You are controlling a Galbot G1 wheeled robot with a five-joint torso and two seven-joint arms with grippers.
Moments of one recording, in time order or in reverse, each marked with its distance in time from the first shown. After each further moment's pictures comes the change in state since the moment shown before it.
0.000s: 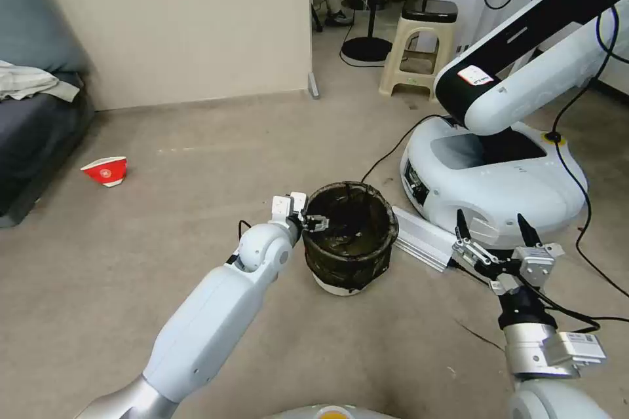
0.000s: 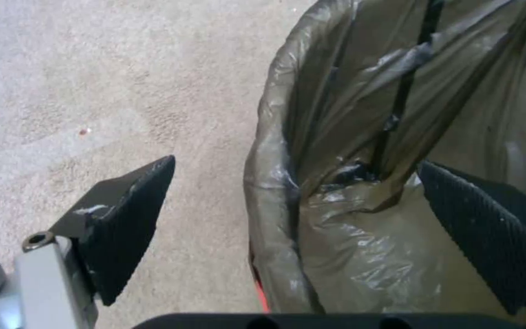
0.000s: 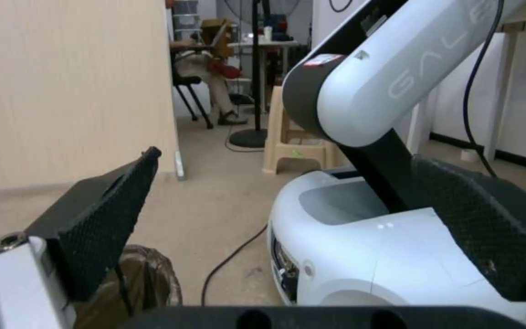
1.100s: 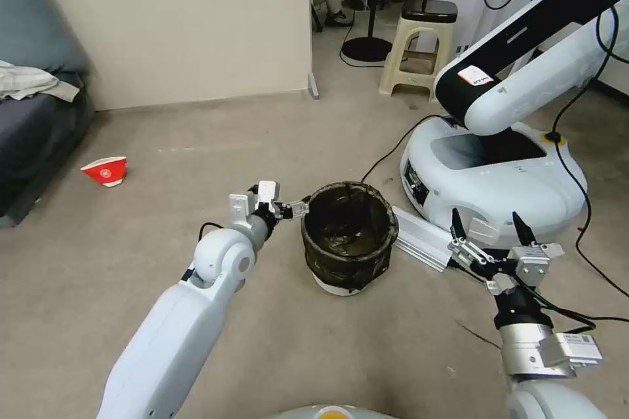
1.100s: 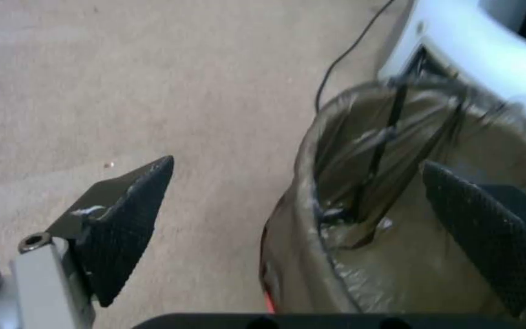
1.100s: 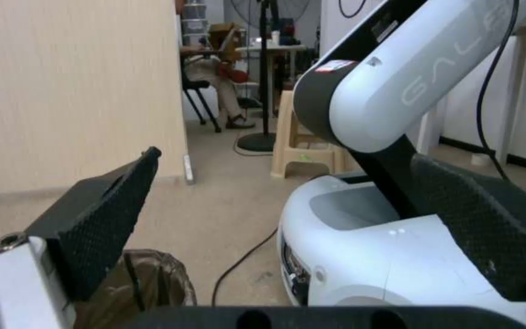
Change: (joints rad) left arm 0.156 0.053 -0.184 -0.206 0.000 -0.043 0.094; right arm -0.004 0.012 -0.015 0.011 -0.010 0.005 -0.016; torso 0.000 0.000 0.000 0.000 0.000
